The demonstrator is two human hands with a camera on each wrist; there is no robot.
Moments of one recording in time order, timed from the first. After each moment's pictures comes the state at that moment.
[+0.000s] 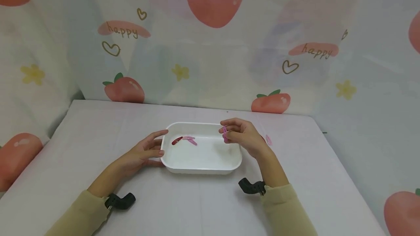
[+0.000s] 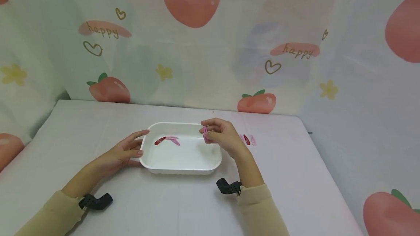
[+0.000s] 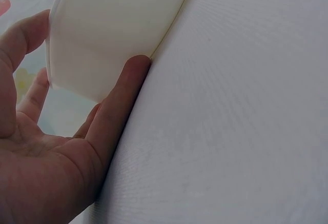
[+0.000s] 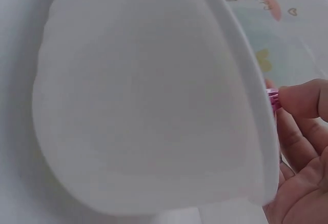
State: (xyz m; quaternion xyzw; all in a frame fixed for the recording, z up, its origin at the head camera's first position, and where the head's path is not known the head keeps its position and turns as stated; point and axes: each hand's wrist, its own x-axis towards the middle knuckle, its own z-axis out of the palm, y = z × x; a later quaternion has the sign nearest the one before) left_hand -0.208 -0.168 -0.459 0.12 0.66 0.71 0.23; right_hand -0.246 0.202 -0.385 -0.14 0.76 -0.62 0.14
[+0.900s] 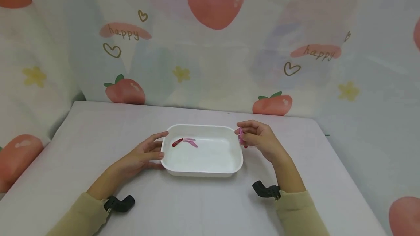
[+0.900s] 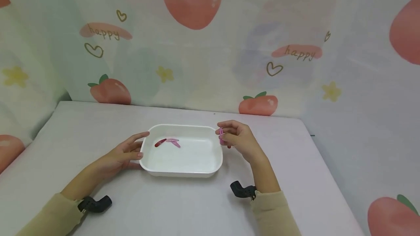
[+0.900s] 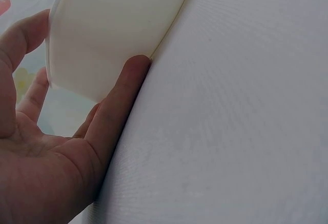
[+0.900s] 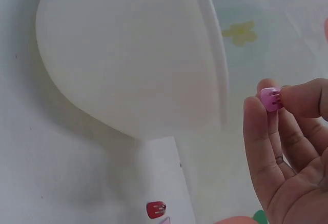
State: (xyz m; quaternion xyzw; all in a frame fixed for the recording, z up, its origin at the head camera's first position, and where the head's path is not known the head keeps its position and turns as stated) left_hand -0.208 -0.170 -0.460 0.12 0.66 0.70 0.23; right_hand -0.247 0.245 -0.387 -0.13 0.78 -0.60 0.09
